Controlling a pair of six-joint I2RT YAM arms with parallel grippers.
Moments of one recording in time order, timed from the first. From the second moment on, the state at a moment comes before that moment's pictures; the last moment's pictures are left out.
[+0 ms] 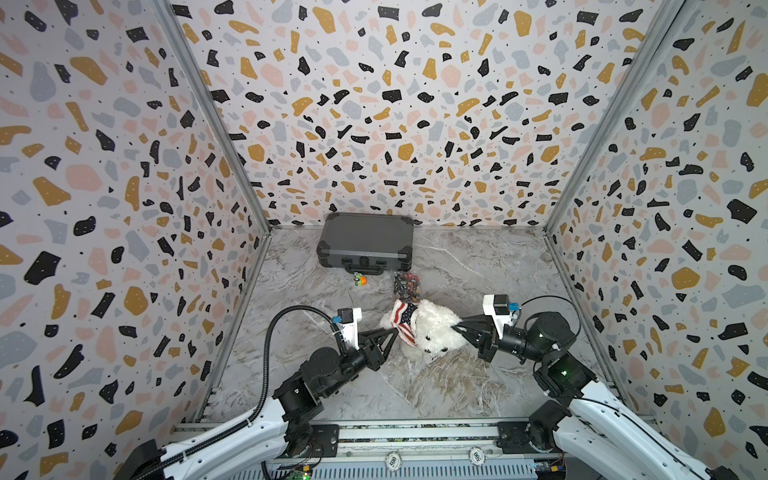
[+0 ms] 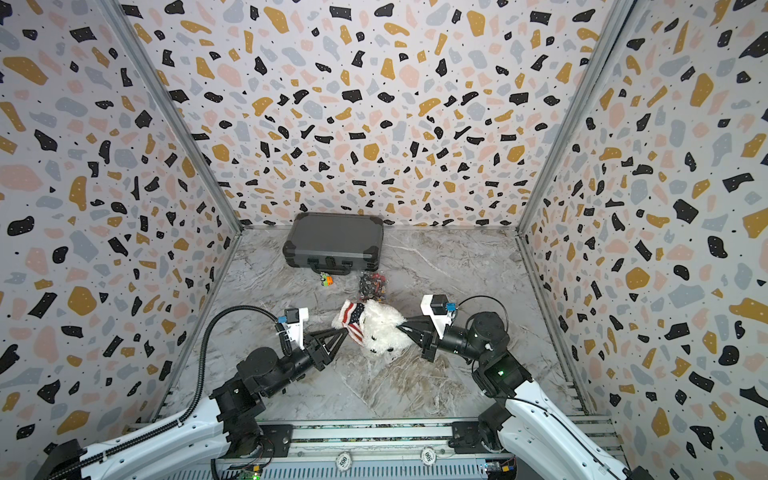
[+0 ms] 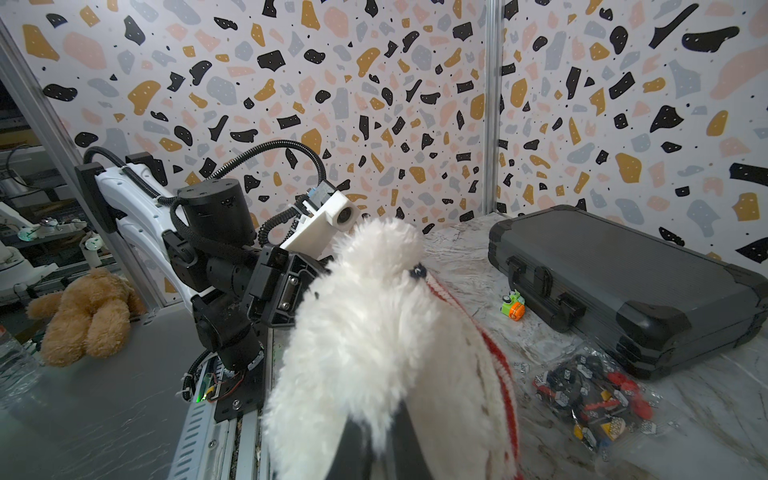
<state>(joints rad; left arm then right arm) -0.90 0.65 0.23 0.40 -0.04 -0.81 0.58 0.67 0.48 0.24 -0.72 0.15</state>
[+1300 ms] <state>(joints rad) -0.89 0.62 0.44 0.06 -0.11 -0.77 0.58 0.63 0.47 0.27 -0.73 0.16</state>
